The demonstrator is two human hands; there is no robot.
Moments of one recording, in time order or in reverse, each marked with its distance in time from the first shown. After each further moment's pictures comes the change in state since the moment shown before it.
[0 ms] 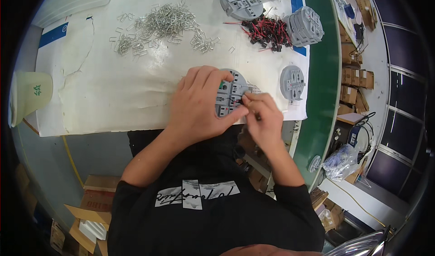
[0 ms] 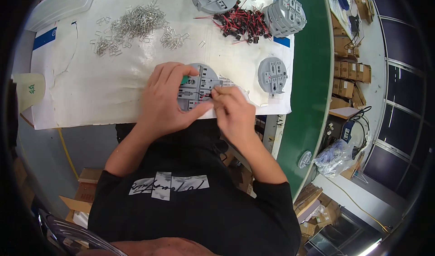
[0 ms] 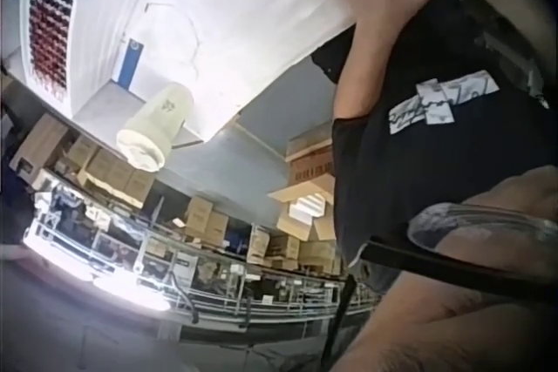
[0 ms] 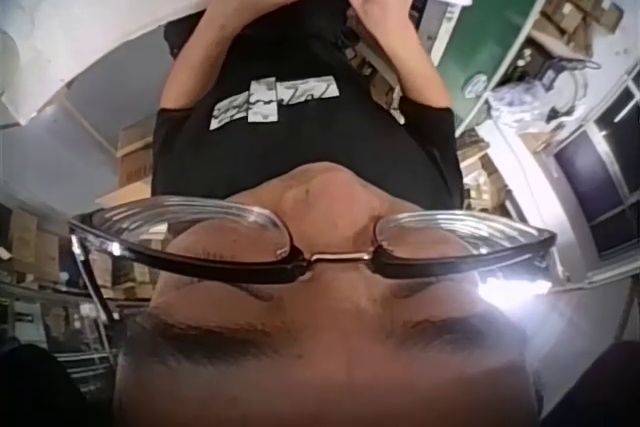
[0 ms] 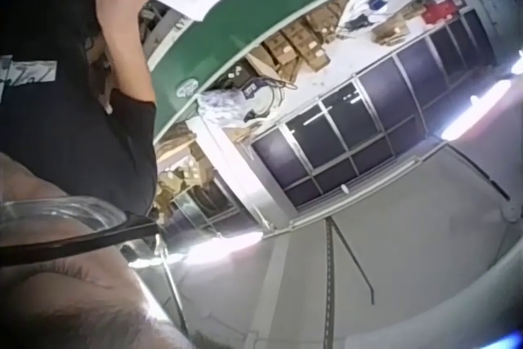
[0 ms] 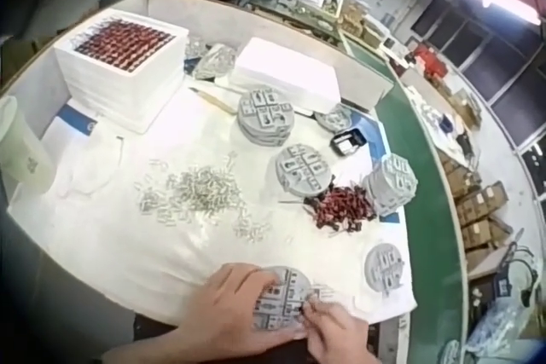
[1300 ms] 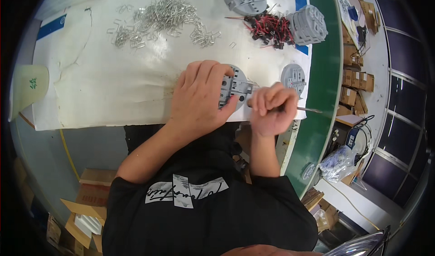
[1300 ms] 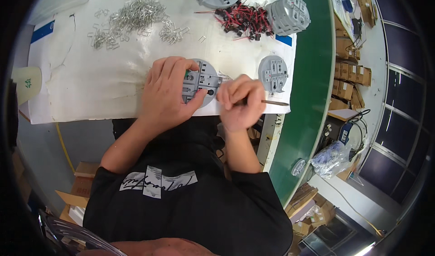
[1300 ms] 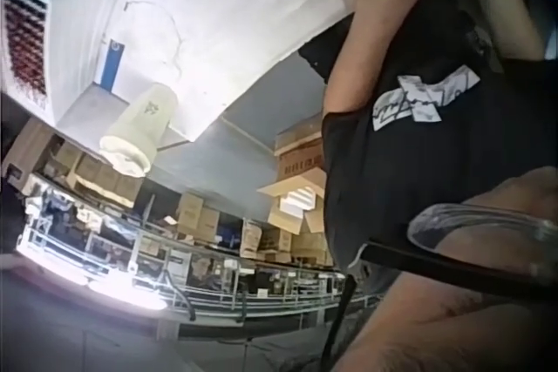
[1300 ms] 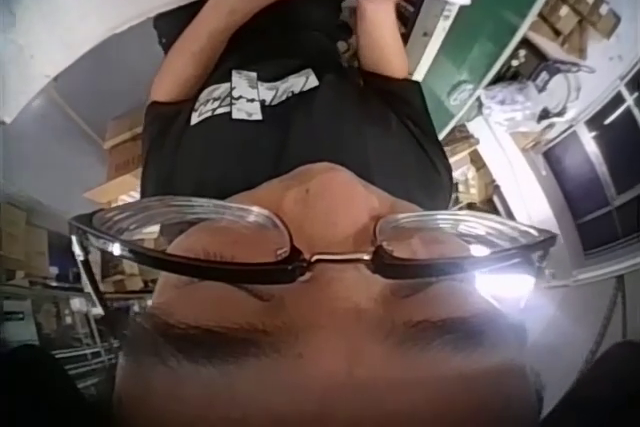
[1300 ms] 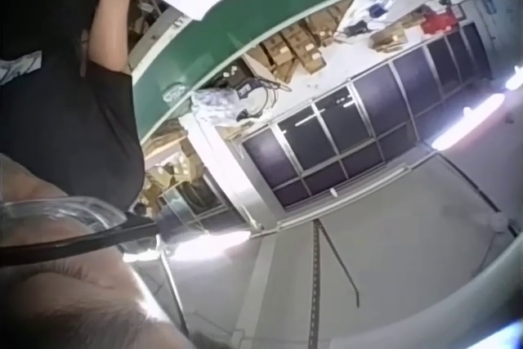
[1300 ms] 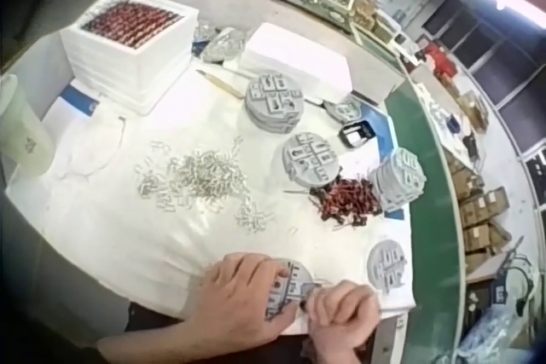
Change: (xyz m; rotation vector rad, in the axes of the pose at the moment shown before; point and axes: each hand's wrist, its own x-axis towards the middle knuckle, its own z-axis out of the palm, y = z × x) left_hand 0.003 0.003 0.007 0.082 0.010 -0.032; right_hand 0.019 0.014 0.032 1.202 0.414 -0.130
